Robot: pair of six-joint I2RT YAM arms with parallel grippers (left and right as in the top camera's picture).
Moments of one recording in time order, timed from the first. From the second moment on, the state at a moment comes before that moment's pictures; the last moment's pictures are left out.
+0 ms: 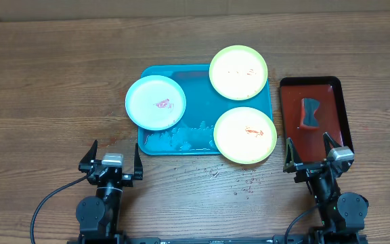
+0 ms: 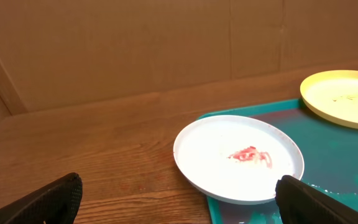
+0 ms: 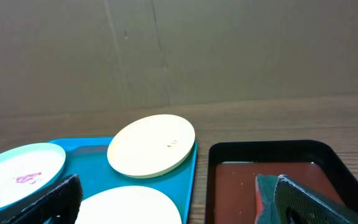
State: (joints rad) left arm 0.03 0.02 0.01 -0.07 0.06 0.14; right arm 0.02 0.01 0.02 -0.02 -0.17 0.15
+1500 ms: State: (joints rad) left arm 0.03 0.02 0.01 -0.07 0.06 0.14; right arm 0.02 0.01 0.02 -0.01 -0.15 0.15
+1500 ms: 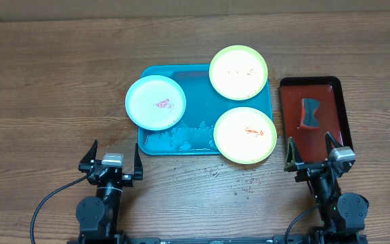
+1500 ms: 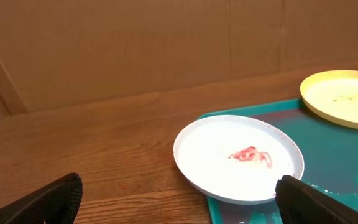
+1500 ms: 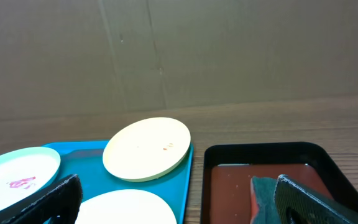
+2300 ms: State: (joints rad) left arm 0.03 0.43 0.44 -0.28 0.13 0.07; right arm 0.01 0.02 0.18 -0.13 -0.14 0.15
